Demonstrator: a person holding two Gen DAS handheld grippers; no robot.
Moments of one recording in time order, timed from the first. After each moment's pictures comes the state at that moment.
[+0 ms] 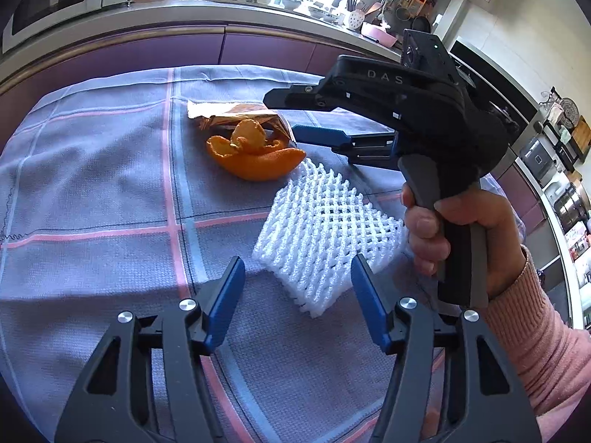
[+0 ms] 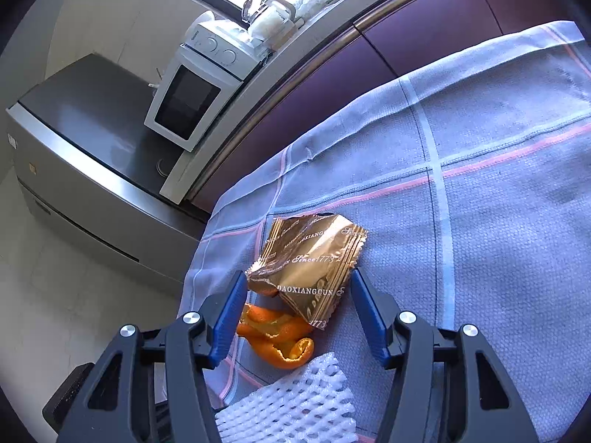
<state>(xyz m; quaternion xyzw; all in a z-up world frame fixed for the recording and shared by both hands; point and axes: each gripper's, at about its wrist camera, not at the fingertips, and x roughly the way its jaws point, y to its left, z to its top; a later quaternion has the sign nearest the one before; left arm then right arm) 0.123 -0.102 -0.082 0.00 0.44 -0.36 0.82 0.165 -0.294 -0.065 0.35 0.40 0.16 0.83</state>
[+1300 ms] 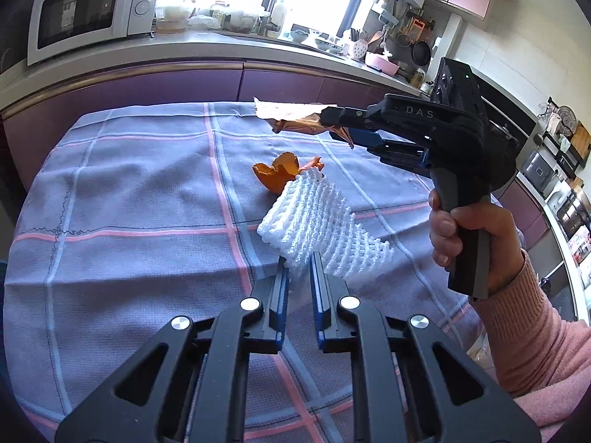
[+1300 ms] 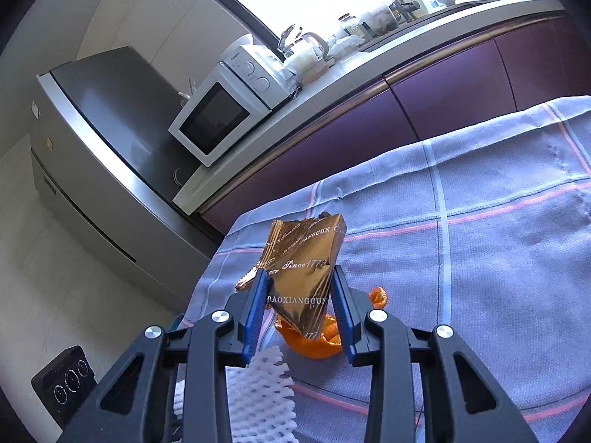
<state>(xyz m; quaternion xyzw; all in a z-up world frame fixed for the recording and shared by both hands) 0.094 -0.042 -0.050 -0.01 0.39 -0.35 0.85 0.131 -0.286 -0.023 0.29 0.33 0.15 0.89</state>
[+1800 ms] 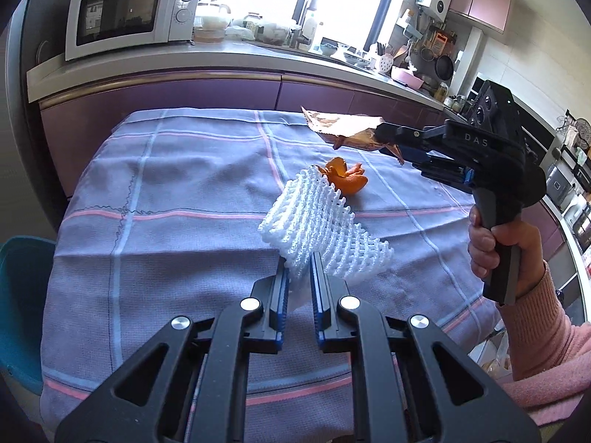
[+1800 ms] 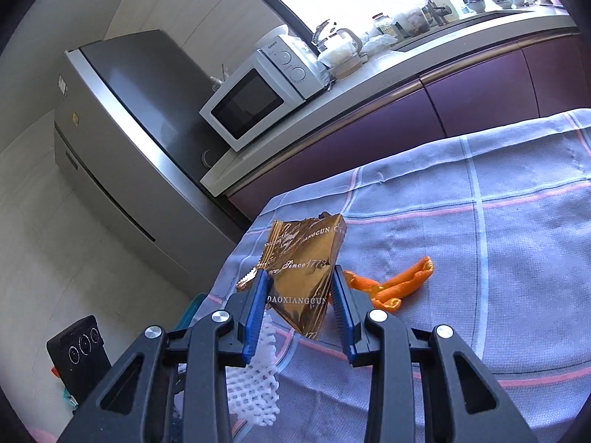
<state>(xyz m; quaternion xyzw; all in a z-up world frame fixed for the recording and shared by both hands) 0.085 0.015 -0.044 -0.01 0.37 -0.30 0.88 0.104 -0.250 -0.008 0.26 0.32 0.20 0.89</state>
